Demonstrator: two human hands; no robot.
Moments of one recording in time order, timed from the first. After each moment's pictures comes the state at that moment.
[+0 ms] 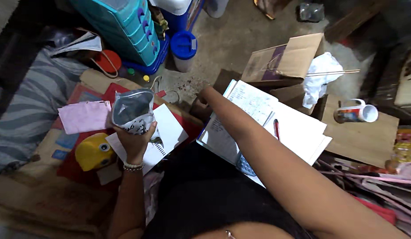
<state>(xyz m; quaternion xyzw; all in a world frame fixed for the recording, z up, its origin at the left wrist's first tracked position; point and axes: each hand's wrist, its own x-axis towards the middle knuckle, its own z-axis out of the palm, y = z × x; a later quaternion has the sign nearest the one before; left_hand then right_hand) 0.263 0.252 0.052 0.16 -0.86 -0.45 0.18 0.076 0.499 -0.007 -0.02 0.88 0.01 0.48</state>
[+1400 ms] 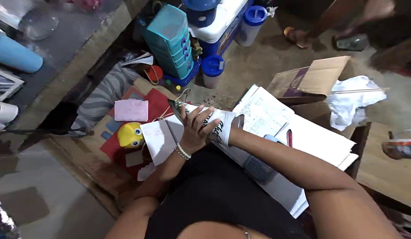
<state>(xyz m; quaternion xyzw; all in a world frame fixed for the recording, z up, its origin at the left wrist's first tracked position) 0.272 0.348 0.065 -0.29 -0.84 -0.25 0.38 0.246 0.507 0.154 -0.35 0.88 -0.23 0.23</state>
